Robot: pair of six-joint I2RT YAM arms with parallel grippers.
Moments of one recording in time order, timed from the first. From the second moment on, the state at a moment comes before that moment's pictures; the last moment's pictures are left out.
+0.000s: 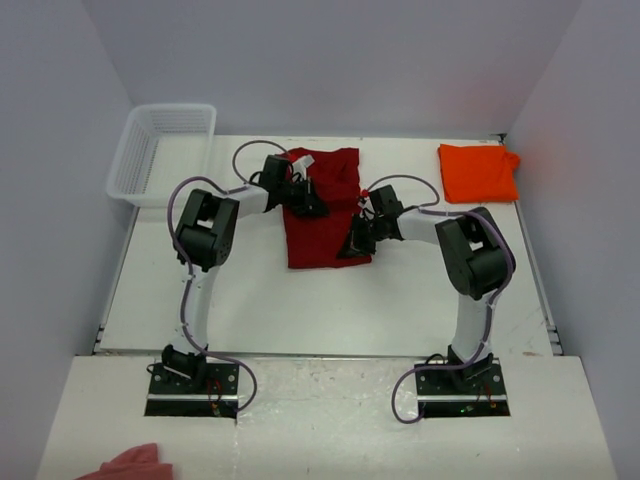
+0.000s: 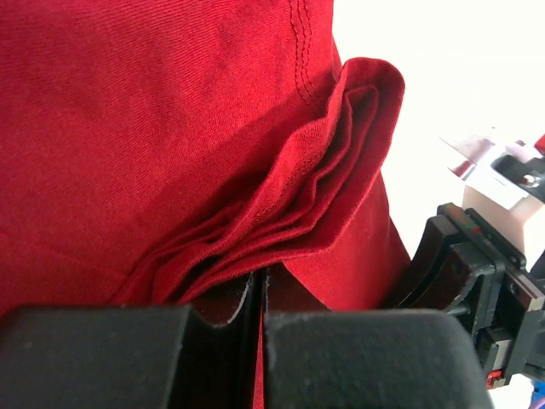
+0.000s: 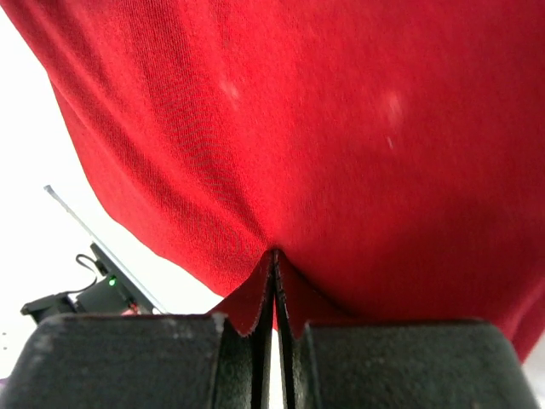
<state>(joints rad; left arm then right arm) -0.34 2.35 1.60 -0.02 0.74 -0.49 0.41 2.00 1.15 -0.22 -0.58 0.64</state>
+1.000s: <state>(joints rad) -0.48 1.96 1.06 0.06 0.58 -0.49 0.70 1.48 0.62 -0.09 -0.25 0.72</state>
